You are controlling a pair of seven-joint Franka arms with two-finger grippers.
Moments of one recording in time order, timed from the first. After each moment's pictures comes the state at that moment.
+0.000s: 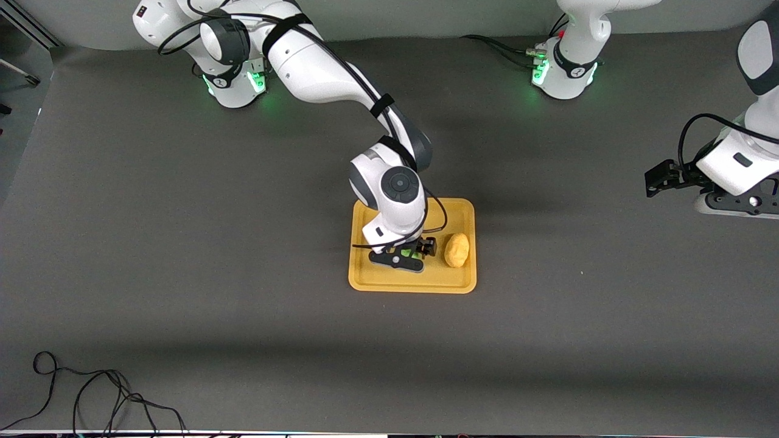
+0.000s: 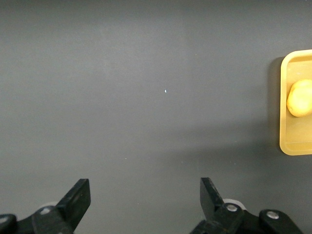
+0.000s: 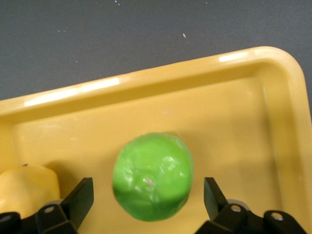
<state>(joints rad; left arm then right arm) 0.06 -0.02 -0.09 -1.81 0.03 1.78 0.07 1.01 1.05 -0.43 -1.04 0.35 2.09 0.88</state>
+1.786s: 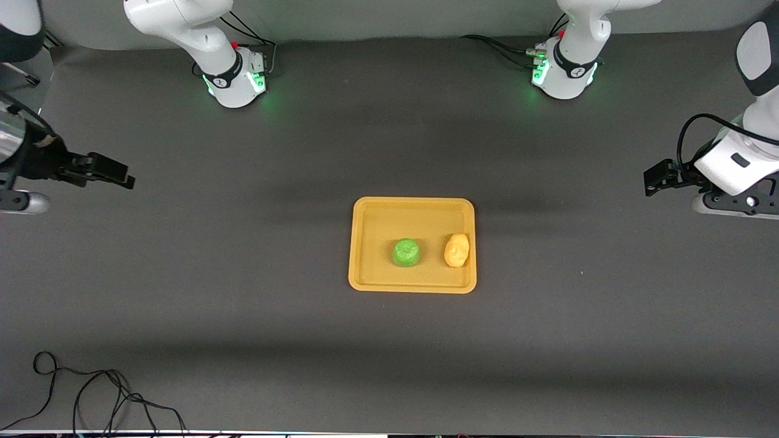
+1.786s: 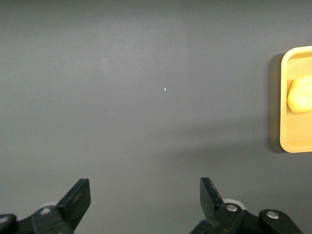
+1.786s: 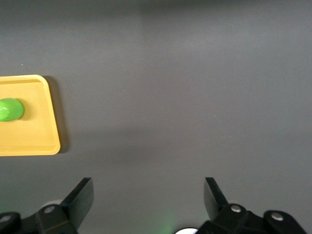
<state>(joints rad) 0.06 -0.02 -0.09 -1.81 0.03 1.77 0.08 0.23 0.07 -0.24 -1.49 0.09 1.47 0.10</state>
